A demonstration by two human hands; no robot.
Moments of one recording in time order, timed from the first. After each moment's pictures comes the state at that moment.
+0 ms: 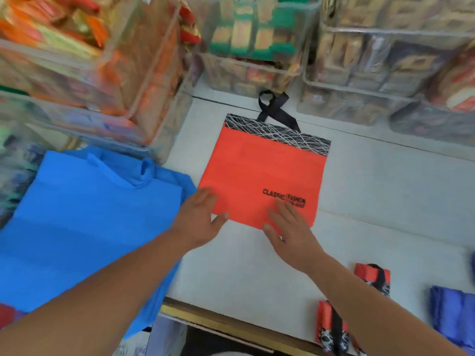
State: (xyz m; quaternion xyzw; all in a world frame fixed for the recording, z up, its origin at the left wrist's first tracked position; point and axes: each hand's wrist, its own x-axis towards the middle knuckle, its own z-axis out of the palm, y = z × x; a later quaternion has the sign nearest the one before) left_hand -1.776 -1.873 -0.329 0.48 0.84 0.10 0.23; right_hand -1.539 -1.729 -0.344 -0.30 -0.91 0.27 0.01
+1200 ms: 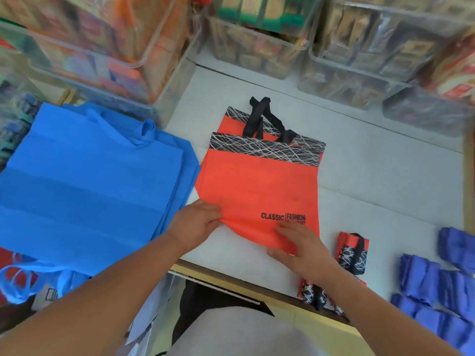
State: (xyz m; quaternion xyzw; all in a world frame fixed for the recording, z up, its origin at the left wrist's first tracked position) left_hand -1.719 -1.950 -0.348 0.54 0.78 0.21 0.23; right_hand -1.451 -1.774 -0.307 -0.31 -0.89 0.31 -0.14
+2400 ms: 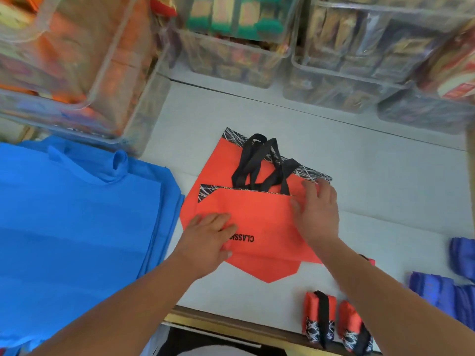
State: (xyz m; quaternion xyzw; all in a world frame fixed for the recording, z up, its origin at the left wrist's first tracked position) left_hand -1.722 -1.883 -0.349 0.65 0.73 -0.01 0.22; right_hand -1.522 -1.663 -0.342 -0.50 -0.85 0.14 0.02
